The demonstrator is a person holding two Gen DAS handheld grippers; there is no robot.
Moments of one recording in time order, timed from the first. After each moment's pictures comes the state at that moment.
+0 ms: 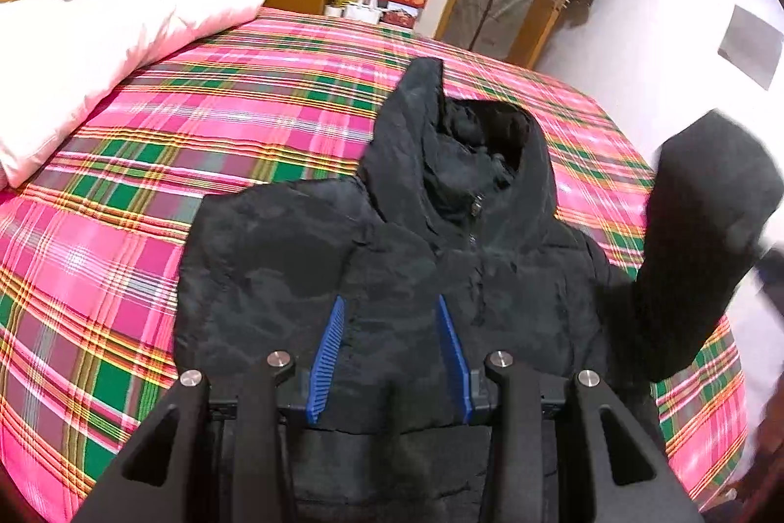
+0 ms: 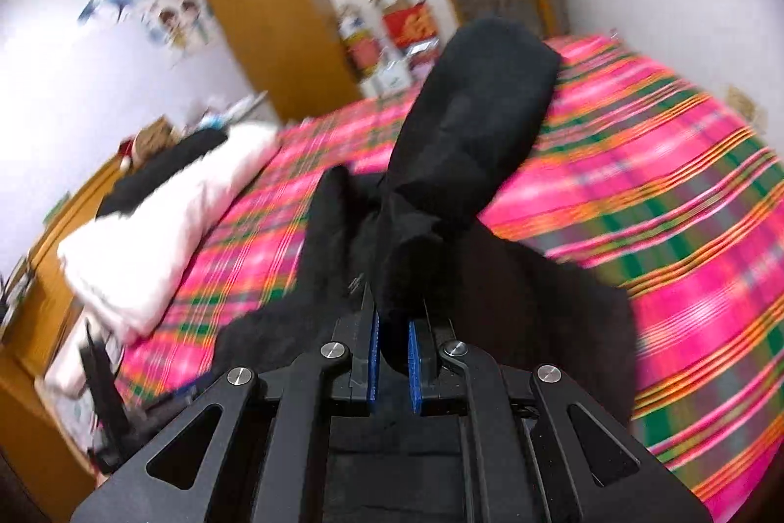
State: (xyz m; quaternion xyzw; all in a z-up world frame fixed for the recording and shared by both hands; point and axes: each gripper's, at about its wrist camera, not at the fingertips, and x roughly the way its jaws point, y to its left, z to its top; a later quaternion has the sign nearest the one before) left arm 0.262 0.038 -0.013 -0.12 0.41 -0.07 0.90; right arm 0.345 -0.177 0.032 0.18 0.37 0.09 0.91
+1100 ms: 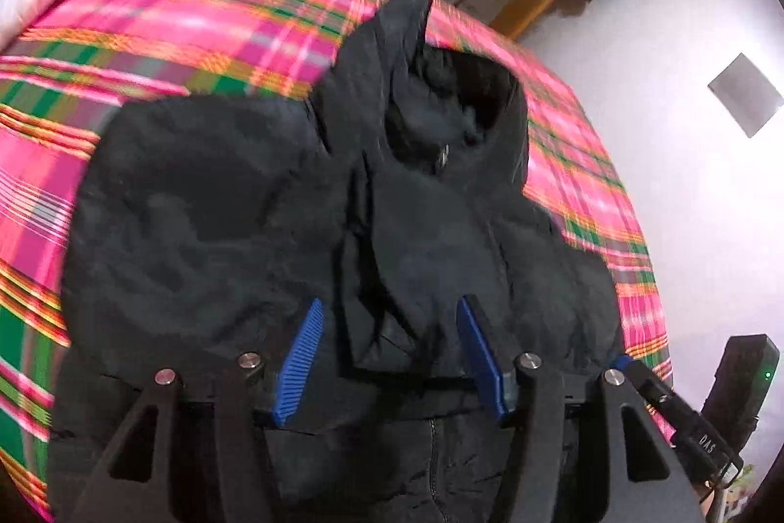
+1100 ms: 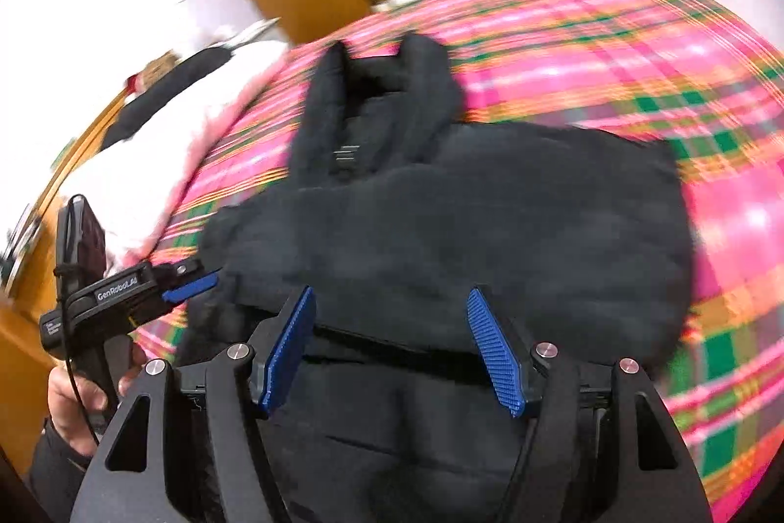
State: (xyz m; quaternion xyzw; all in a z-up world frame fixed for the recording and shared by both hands) left arm 0.293 0.021 -0.060 -0.22 0.48 -0.14 0.84; right arm 0.318 -0.215 -0.050 0.20 0.44 0.10 0.87
